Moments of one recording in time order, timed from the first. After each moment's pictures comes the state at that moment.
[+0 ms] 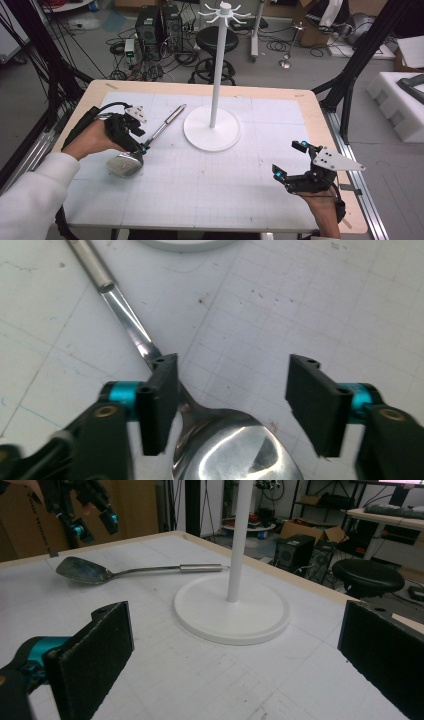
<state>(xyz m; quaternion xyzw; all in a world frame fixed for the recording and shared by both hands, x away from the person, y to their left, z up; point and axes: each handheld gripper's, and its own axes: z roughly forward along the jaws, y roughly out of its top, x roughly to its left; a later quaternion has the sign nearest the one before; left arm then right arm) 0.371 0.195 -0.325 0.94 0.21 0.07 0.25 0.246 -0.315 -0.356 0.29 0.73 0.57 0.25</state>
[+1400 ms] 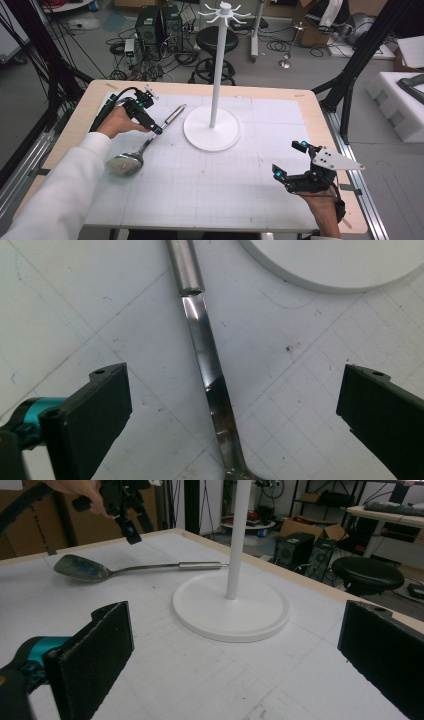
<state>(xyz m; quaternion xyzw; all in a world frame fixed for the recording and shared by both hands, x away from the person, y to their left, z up) 0.453 0.174 -0.355 0.90 0.39 0.05 0.20 0.248 -0.316 -0.358 0.29 0.73 0.57 0.24</state>
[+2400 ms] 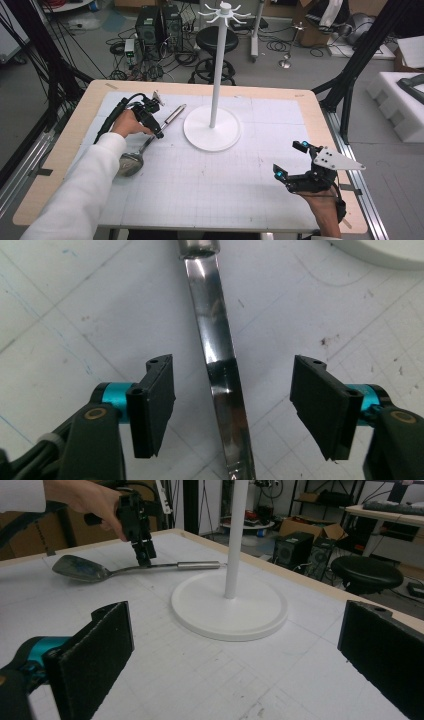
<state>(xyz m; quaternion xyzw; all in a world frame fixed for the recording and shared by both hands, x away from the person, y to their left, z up) 0.474 0.166 -0.392 0.90 0.42 0.00 0.13 0.248 -0.319 -0.359 0.29 0.73 0.57 0.24</state>
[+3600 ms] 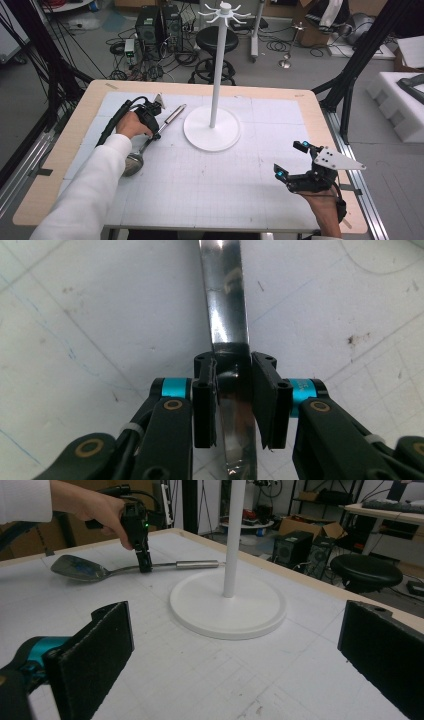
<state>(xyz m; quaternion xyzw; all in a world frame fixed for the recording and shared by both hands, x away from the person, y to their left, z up) 0.482 0.161 -0.406 0.88 0.46 -0.03 0.09 0.249 -0.321 -0.360 0.30 0.73 0.57 0.24</state>
